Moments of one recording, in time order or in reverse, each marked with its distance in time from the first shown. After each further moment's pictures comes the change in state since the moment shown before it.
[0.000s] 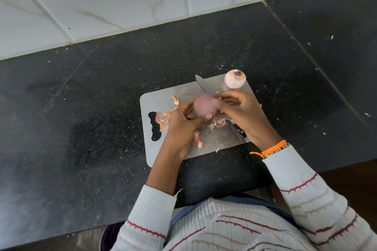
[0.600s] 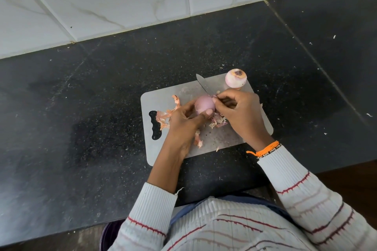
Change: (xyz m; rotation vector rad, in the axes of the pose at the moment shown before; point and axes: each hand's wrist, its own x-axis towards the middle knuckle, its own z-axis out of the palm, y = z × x) left_hand -0.001 -0.001 0.003 -0.056 0.002 -0.031; right_hand -0.004 -0.002 0.008 -0.395 0.185 -0.422
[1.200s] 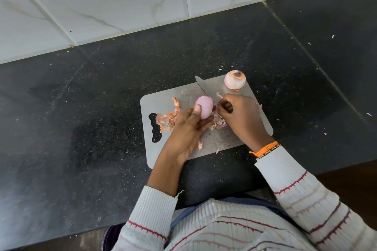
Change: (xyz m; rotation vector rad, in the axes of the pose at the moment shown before) left_hand 0.000 -0.001 0.002 -0.225 -0.067 -0.140; right_hand -0.001 0.015 0.001 -0.260 -0.126 0.069
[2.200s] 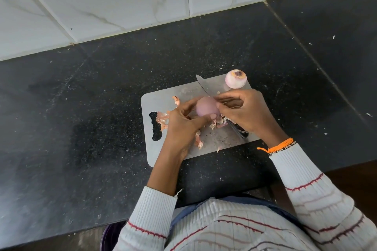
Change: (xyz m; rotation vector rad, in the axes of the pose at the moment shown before) left_hand -0.007 0.009 -0.001 0.339 0.081 0.212; right_hand 0.006 -0.009 -0.023 0.313 -0.127 0.060
